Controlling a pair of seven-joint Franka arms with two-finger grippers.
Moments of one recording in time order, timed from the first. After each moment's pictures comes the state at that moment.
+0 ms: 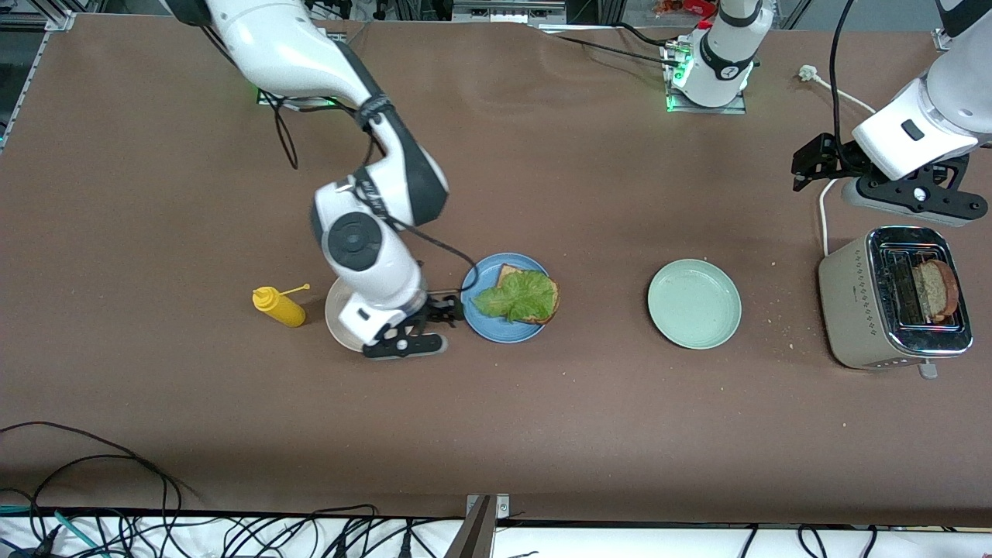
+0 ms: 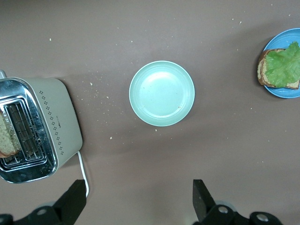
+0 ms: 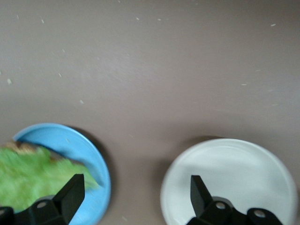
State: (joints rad) left arm -0.03 0.05 -0.10 -1.54 0.03 1.50 0.11; right arm 0.62 0.77 -0.16 -1.20 0.18 2.06 0.28
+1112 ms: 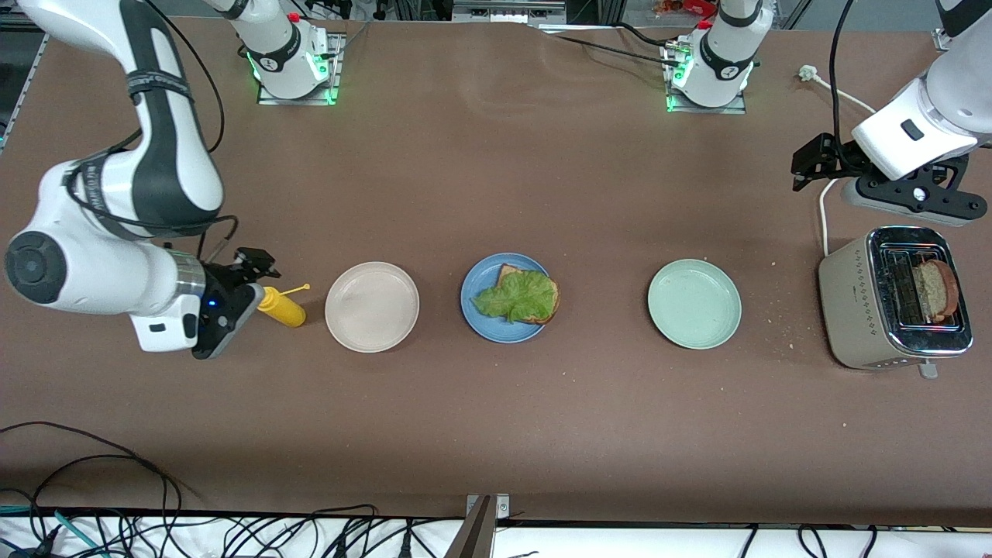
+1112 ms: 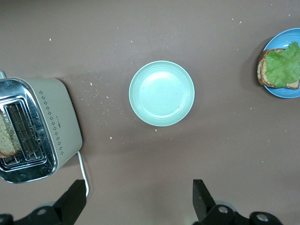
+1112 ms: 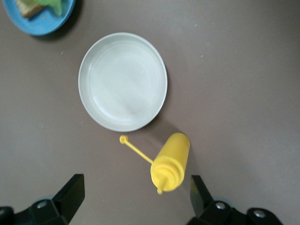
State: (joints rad) left arm -0.03 0.05 -0.11 -1.54 0.03 1.50 0.11; right arm 0.17 0.51 -0.05 -1.38 0.19 1.71 -0.82
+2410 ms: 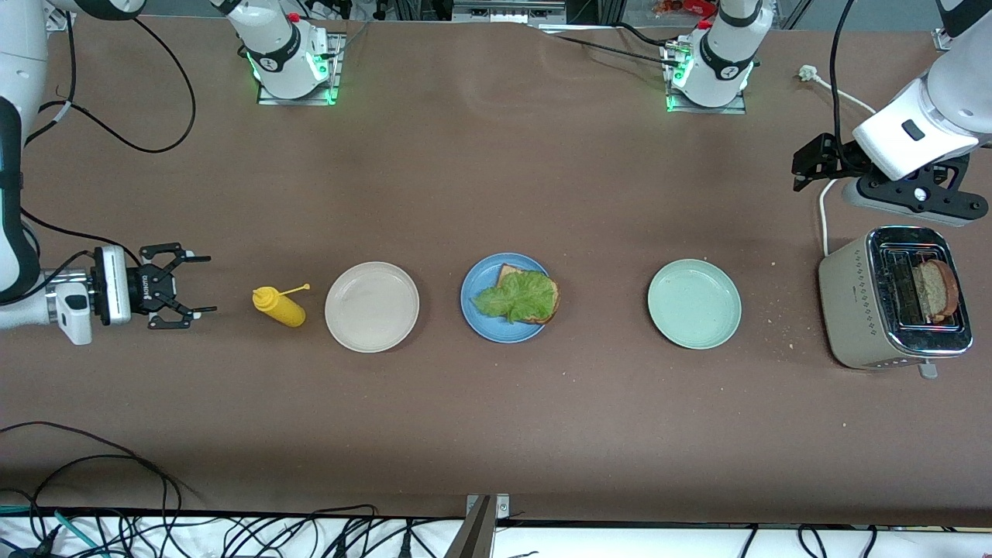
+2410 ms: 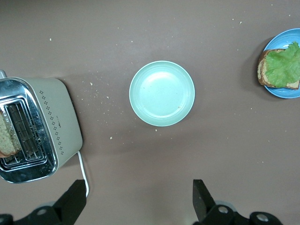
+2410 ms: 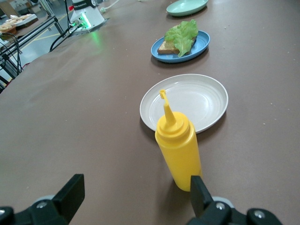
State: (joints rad) left arm -0.03 0.05 -0.10 -1.54 0.03 1.50 0.11; right arm -0.25 0.72 -0.05 -1.41 0.71 1.47 -2.09
